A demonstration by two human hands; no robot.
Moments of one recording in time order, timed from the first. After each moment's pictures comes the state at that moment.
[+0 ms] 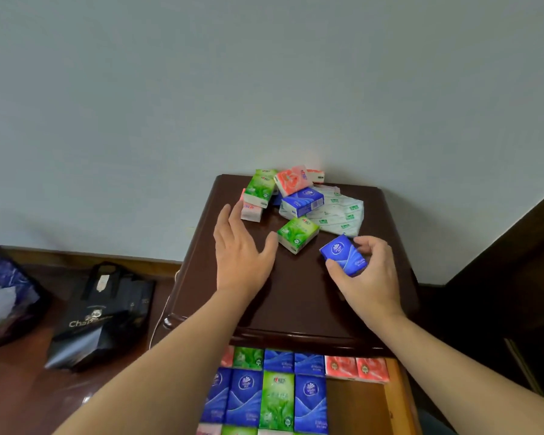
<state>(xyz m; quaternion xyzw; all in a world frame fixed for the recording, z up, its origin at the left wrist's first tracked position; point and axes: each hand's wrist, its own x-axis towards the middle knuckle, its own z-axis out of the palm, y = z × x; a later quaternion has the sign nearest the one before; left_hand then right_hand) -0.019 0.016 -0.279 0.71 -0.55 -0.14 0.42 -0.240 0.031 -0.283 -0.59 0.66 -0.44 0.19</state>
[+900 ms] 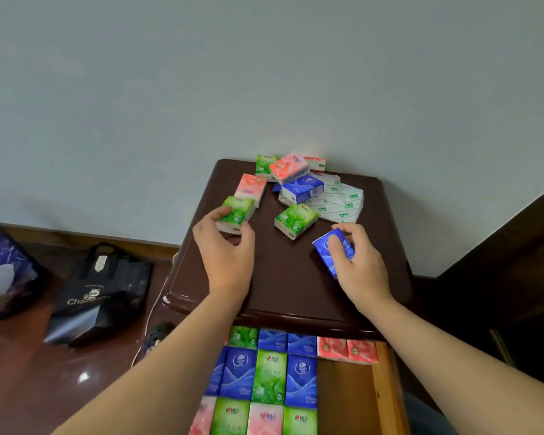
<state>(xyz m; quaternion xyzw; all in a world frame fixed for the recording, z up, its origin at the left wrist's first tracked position) -0.013 0.042 -0.279 0.65 -0.36 -0.22 0.63 -0.239 0.023 -0.288 -0.64 0.63 -0.37 0.22</state>
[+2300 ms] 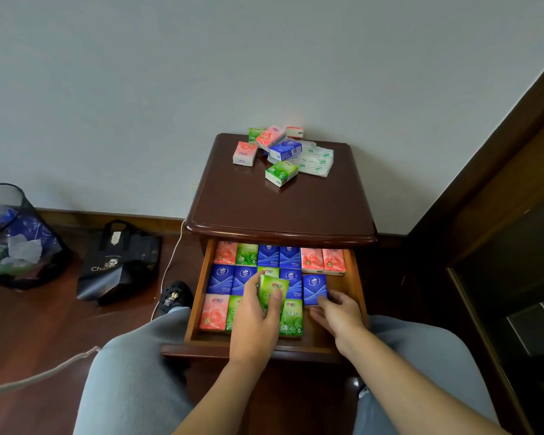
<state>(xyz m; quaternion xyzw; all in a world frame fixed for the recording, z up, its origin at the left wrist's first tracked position) -0.079 0.304 -0.323 0.66 -0.48 -0.36 0.45 -0.251 0.240 -0.370 -0.18 0.69 -0.43 0.56</state>
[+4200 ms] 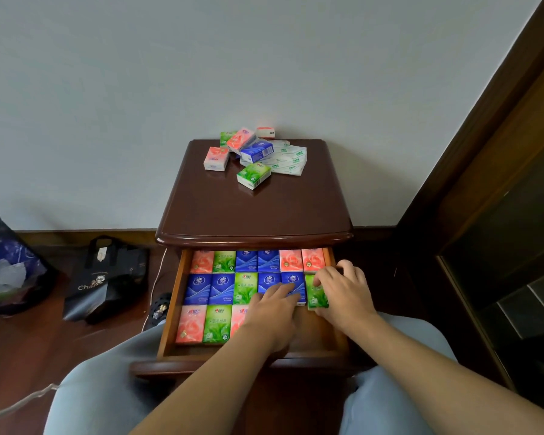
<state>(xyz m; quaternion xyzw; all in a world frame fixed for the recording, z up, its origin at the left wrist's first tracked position) -0.133 0.247 -0.317 0.57 -0.79 -0.23 -0.06 -0.317 0.224 -0.329 -0.78 0.62 0.01 0.00</state>
